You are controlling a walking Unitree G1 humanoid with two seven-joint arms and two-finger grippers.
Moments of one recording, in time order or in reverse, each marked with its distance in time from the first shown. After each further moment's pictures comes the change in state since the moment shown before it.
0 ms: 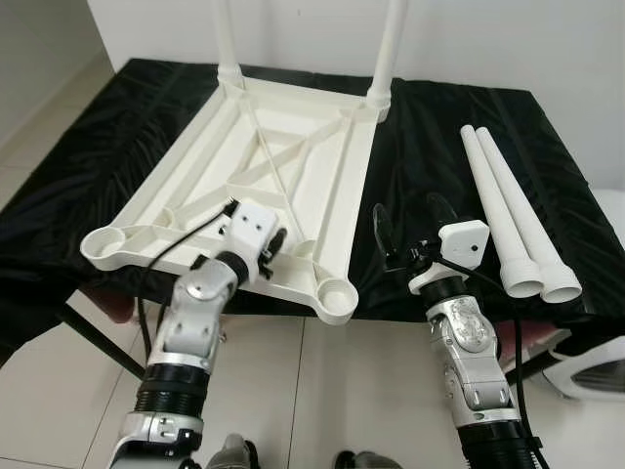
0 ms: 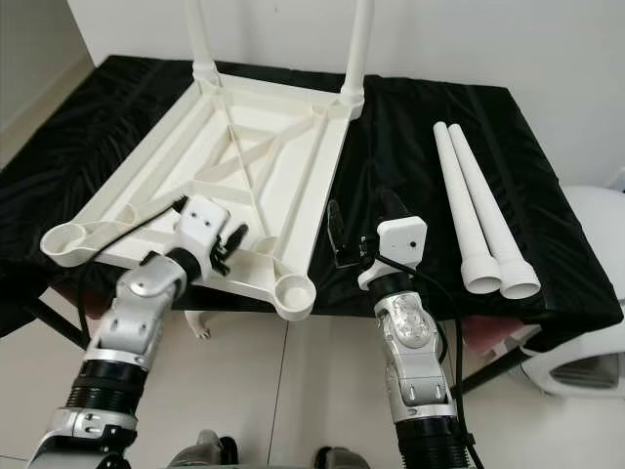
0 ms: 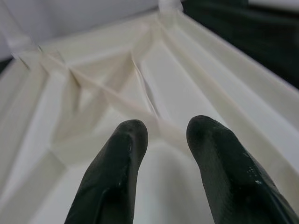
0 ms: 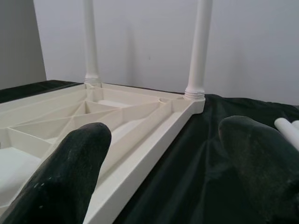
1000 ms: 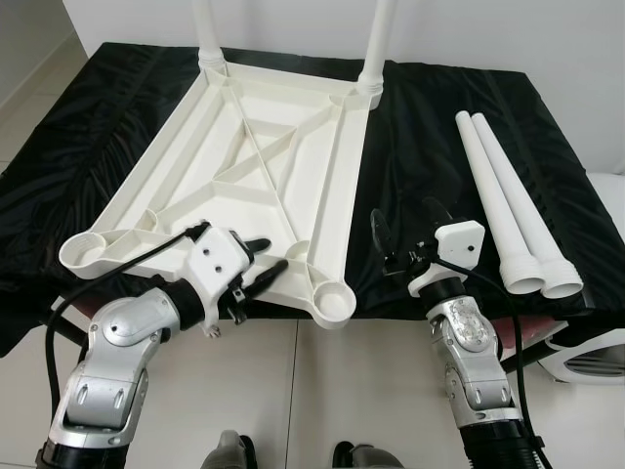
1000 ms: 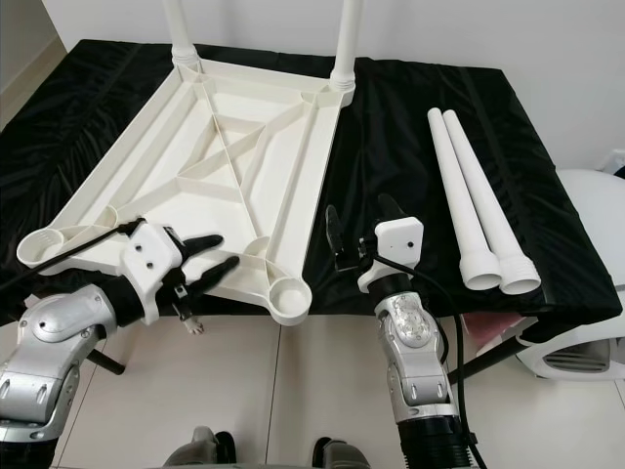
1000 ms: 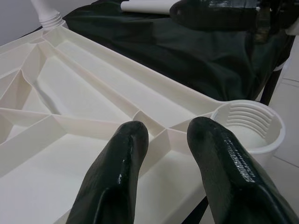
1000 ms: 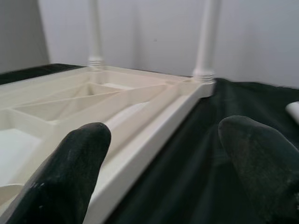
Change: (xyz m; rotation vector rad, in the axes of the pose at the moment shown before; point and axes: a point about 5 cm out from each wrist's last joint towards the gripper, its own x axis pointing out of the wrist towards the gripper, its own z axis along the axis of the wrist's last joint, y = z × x) left arm -0.081 -0.020 0.011 0.123 -0.034 -0.476; right arm -0.001 0.008 -0.004 0.035 0.041 0.112
